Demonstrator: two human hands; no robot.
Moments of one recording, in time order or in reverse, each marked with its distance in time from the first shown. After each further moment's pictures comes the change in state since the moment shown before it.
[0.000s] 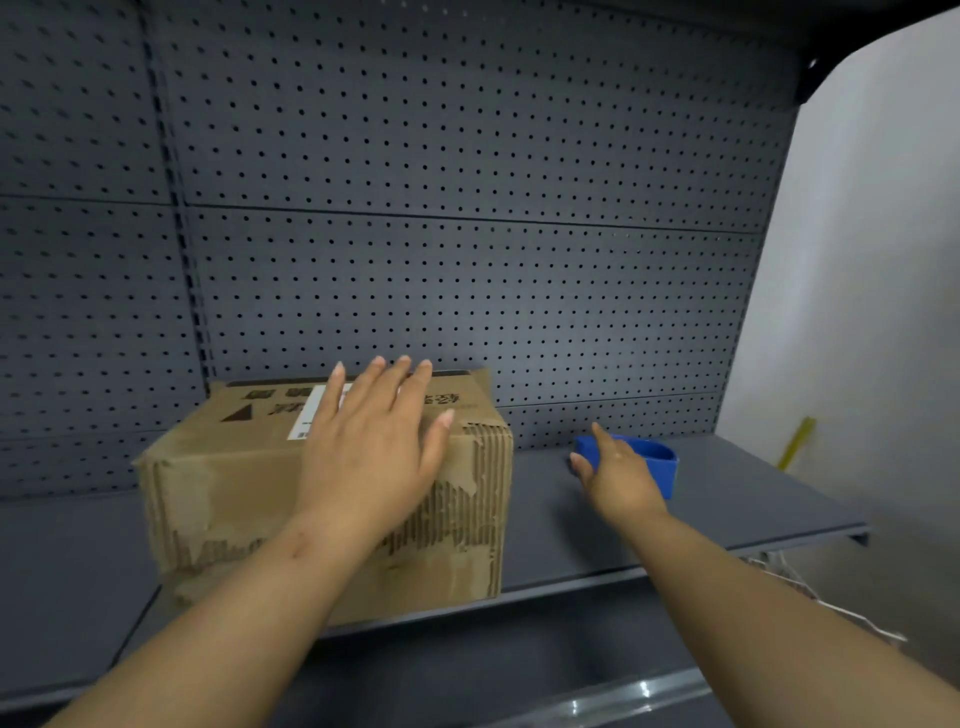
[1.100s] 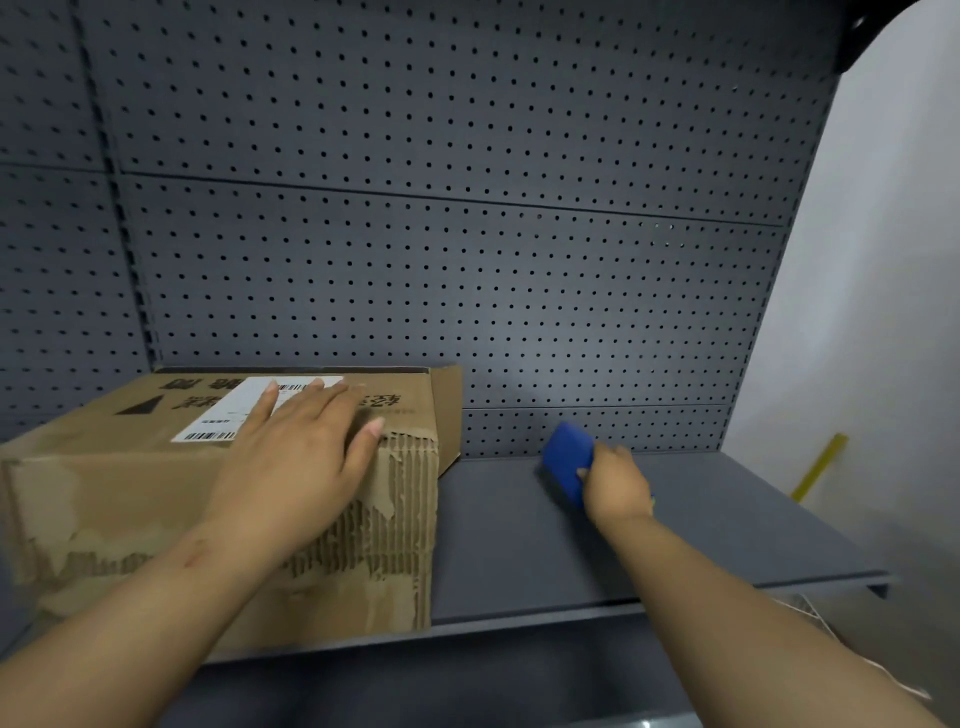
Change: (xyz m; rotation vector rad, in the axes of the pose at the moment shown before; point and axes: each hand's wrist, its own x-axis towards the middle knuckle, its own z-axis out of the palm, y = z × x) left_hand 0.019 0.018 0.035 0.034 -0.137 -0.116; right_hand 0.075 0.058 0.006 -0.259 -0.016 0.033
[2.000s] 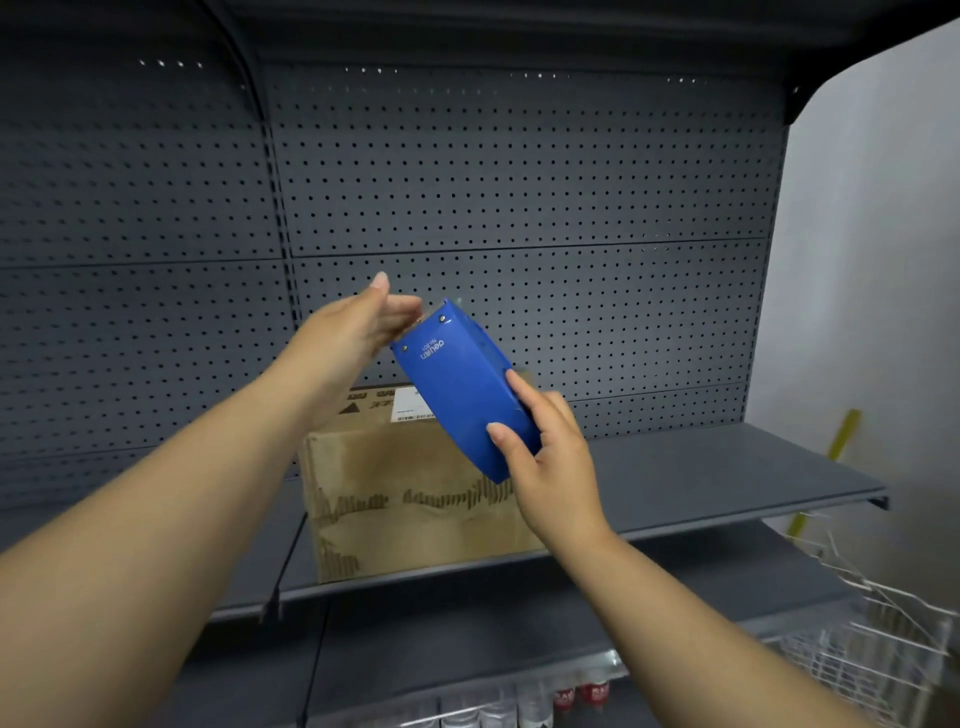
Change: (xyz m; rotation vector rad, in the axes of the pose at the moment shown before) left_hand -0.040 -0.079 -0.164 -1.235 -0.102 -0.098; right_hand -0.261 -0.180 -0.083 0.926 0.321 -0.557
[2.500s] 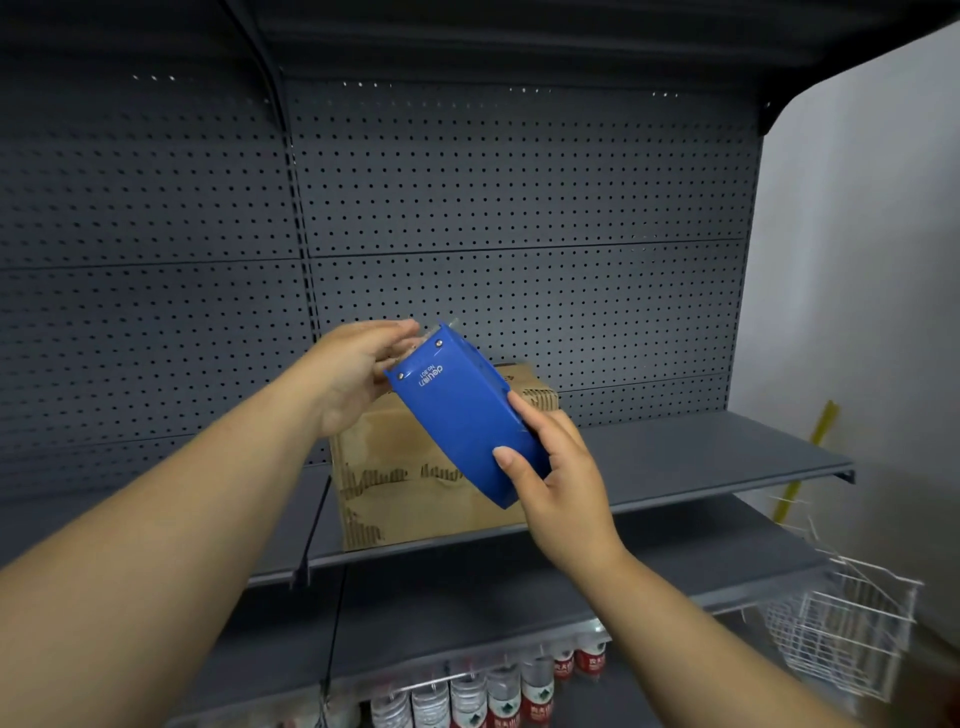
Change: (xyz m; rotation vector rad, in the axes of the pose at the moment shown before) left_hand -0.029 -0.010 -0.021 -0.181 -0.040 -0.211; right_hand -0.058 -0.034 -0.007 0.040 -0.051 0.007
